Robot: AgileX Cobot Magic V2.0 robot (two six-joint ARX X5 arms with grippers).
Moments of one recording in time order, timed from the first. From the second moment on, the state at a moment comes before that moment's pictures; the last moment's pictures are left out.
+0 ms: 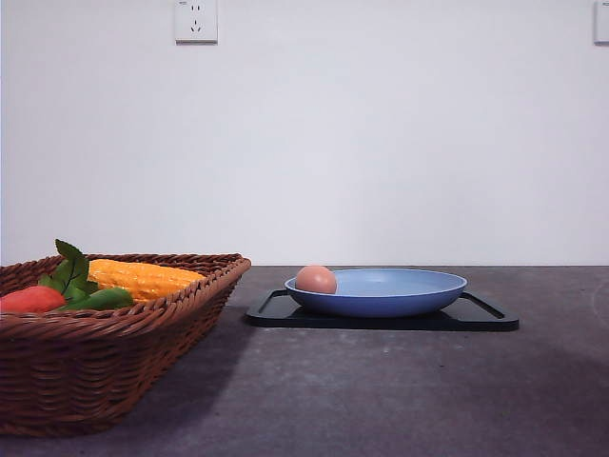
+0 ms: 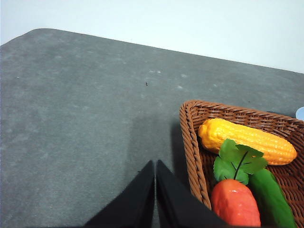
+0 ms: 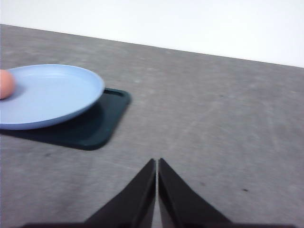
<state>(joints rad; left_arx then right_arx) -0.03 0.00 0.03 -0.18 -0.01 -0.17 0.07 0.00 0.02 -0.16 0.00 -0.07</state>
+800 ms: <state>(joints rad) -0.03 0.00 0.03 -0.18 -0.01 -0.17 0.07 0.00 0.02 -0.14 0.58 -0.07</state>
